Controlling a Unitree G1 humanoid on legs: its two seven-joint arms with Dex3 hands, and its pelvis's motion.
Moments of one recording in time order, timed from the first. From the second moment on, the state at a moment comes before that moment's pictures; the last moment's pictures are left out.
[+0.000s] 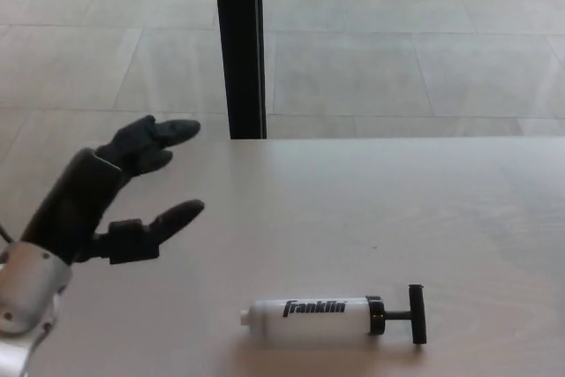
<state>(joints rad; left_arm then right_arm) -0.24 0.56 -0.14 -0.16 0.07 0.12 -0.13 -0.16 -0.60 -0.26 0.24 0.15 -0.23 0.10</state>
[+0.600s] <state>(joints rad) -0.30 0.55 -0.41 -0.15 0.32 0.20 -0.13 -0.16 -0.59 -0.24 0.19 0.12 -0.21 0.10</state>
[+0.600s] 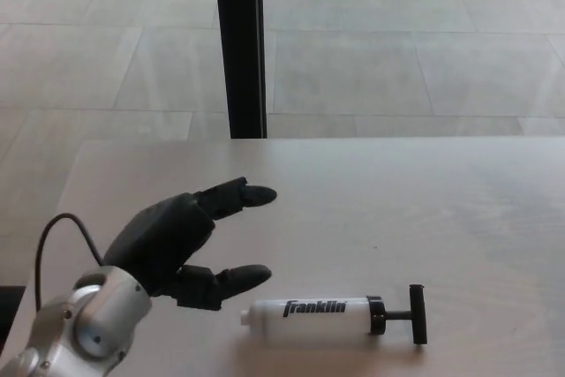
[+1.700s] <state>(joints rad) -0.44 0.42 -0.80 -0.01 0.77 0.48 -0.19 -0.20 -0.52 -0.23 0.14 0.11 -0.17 0.09</state>
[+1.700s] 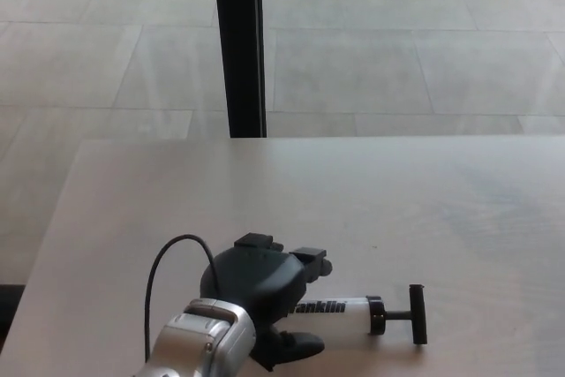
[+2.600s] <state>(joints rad) -0.35 0.15 -0.72 0.14 0.90 0.51 0.03 -0.22 -0.49 -0.25 0.07 0.08 -0.10 0.06</state>
